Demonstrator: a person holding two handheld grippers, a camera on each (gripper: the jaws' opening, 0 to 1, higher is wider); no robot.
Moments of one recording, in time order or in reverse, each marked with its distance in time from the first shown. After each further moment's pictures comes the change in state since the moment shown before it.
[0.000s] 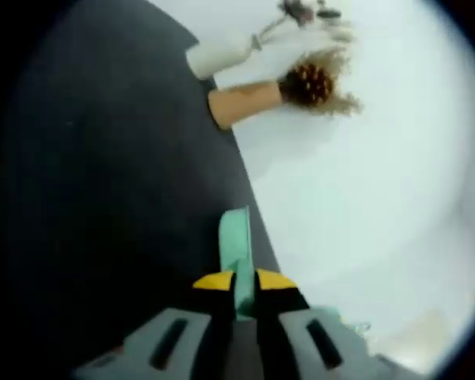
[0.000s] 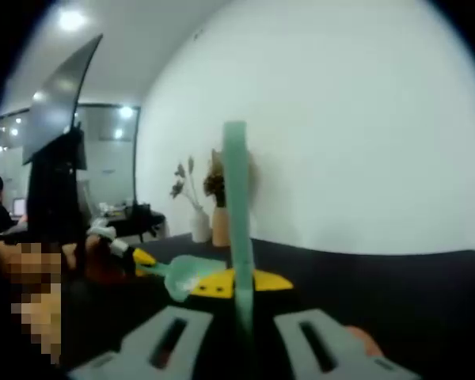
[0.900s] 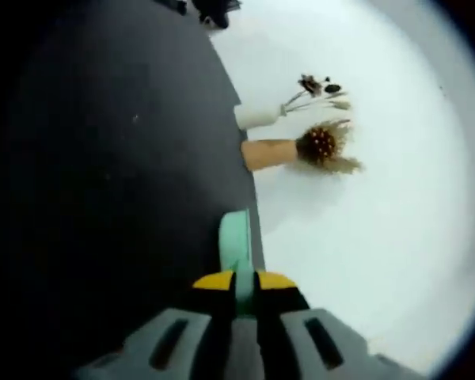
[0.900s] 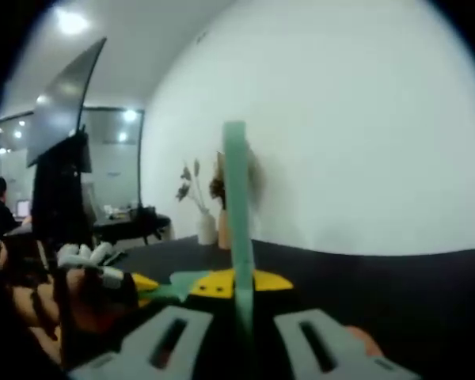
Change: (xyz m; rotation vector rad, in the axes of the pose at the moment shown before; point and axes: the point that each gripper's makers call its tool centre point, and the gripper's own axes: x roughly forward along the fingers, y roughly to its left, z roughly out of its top) left arm -0.014 0.005 -0.074 -0.153 -0.431 0.092; right arm -0.006 0.011 0.000 -0.004 -0.014 0.028
